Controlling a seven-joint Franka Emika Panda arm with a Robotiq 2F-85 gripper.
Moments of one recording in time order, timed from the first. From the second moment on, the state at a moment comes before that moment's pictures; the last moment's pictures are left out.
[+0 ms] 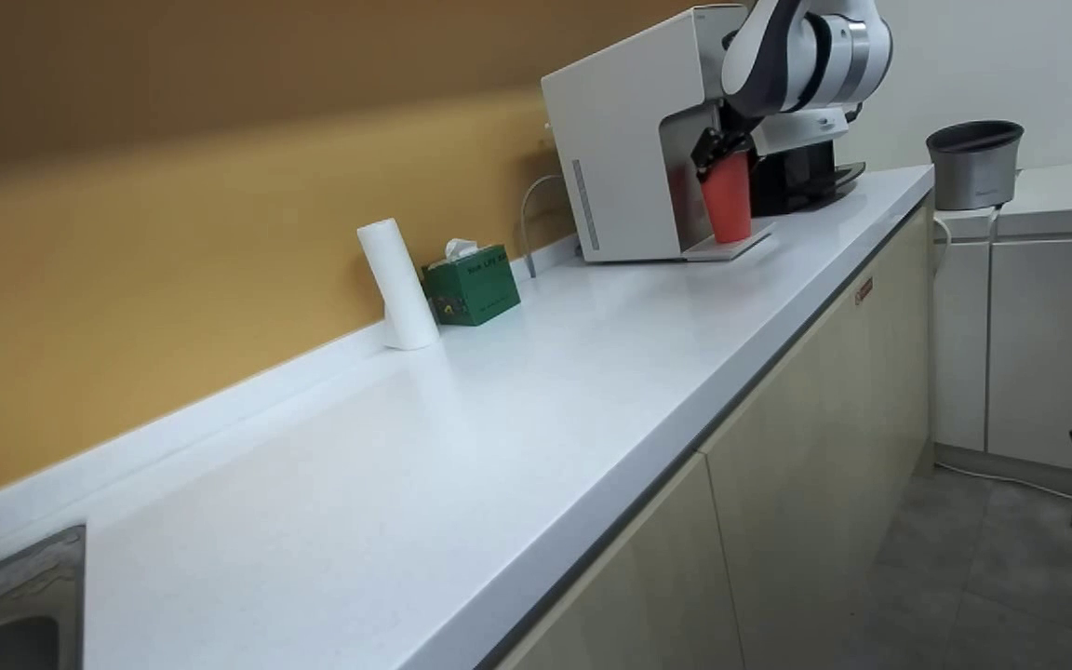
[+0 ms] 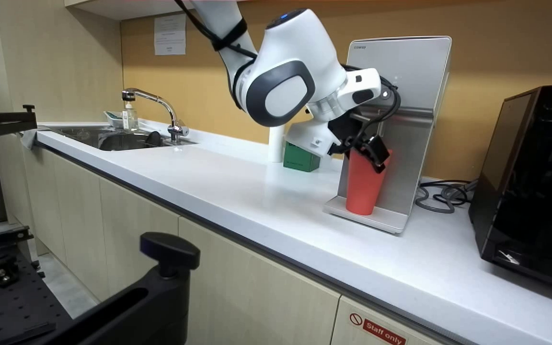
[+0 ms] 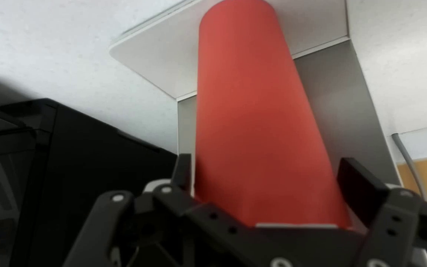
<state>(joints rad) -0.87 0.38 0.36 -2.14 0.09 3.34 -0.17</state>
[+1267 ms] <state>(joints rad) -0.70 -0.01 0.22 -2.32 0.10 2.71 -0.23</state>
